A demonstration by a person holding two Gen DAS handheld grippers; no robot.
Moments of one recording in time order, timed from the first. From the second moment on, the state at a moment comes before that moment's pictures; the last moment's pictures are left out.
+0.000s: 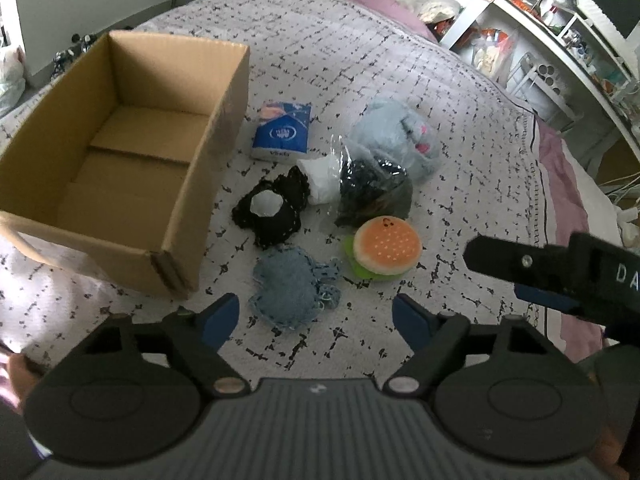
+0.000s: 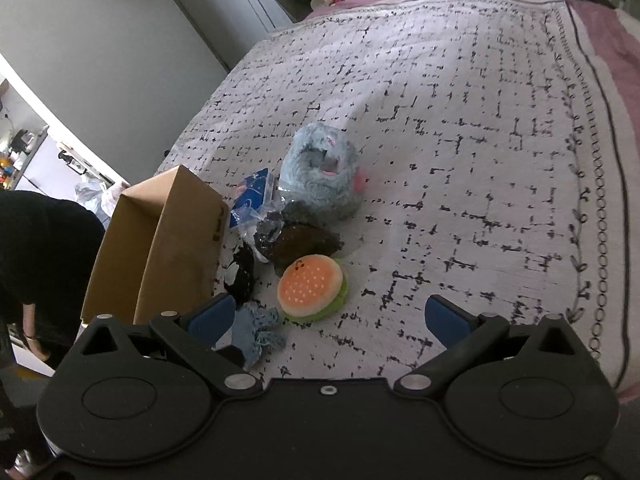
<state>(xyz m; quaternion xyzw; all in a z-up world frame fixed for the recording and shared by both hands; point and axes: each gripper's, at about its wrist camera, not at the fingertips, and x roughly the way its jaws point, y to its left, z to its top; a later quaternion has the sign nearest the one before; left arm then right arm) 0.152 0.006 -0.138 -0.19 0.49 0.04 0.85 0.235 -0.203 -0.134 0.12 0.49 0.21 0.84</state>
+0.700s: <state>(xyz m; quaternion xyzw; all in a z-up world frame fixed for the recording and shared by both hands) 0.180 0.004 -0.183 -0.20 0.51 0.07 0.83 0.274 -0.177 -0.179 0.11 0.53 0.23 0.81</state>
